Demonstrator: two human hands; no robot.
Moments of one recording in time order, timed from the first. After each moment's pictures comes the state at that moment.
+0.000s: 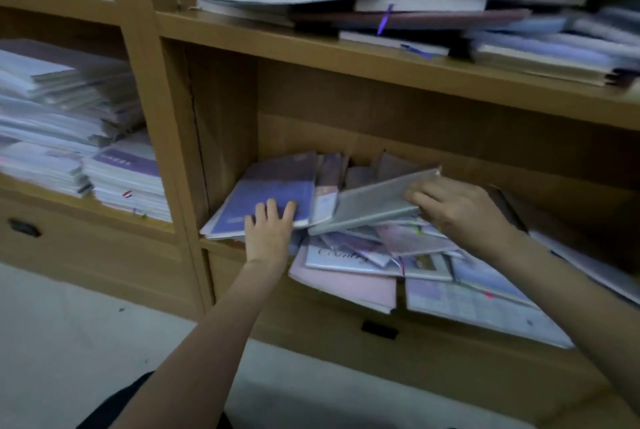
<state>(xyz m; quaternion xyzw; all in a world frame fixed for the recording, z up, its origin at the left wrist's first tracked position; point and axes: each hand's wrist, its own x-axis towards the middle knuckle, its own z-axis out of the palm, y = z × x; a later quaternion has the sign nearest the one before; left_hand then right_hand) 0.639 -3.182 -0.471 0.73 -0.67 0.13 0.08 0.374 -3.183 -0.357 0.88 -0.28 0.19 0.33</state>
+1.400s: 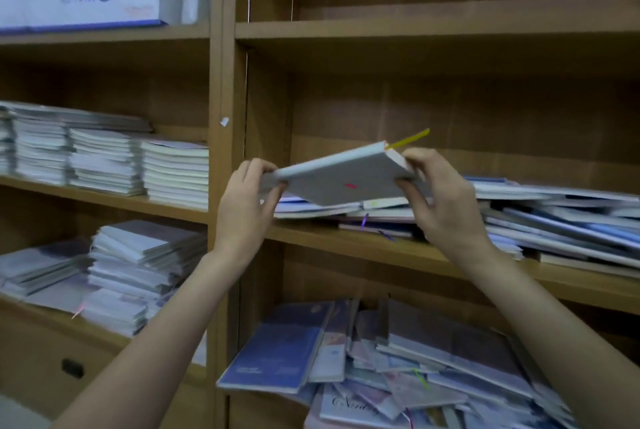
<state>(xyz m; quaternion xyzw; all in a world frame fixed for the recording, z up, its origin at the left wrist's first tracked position) 0.688 -3.100 -0.166 0.48 -0.61 0.20 0.60 0.440 -3.113 -0.131 0.78 -0.20 0.54 0.23</state>
